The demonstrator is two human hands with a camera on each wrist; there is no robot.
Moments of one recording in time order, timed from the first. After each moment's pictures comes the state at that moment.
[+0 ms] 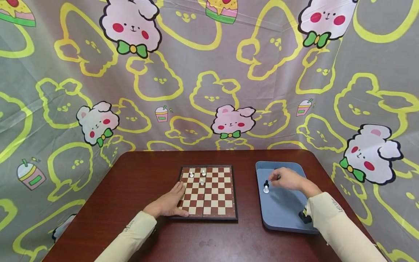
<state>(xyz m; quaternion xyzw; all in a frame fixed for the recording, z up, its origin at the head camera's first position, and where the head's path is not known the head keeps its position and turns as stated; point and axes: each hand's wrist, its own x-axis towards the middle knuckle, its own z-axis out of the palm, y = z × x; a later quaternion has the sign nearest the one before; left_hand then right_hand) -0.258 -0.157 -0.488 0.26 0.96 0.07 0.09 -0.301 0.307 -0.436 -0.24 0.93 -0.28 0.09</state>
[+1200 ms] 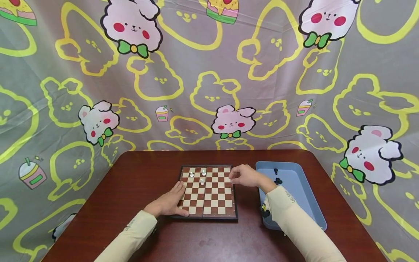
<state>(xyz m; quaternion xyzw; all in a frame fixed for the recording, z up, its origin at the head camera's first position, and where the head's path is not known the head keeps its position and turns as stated) -0.260 -0.157 -0.488 0.27 0.96 0.07 0.09 -0.315 0.178 -0.430 -0.30 0.90 -0.31 0.09</state>
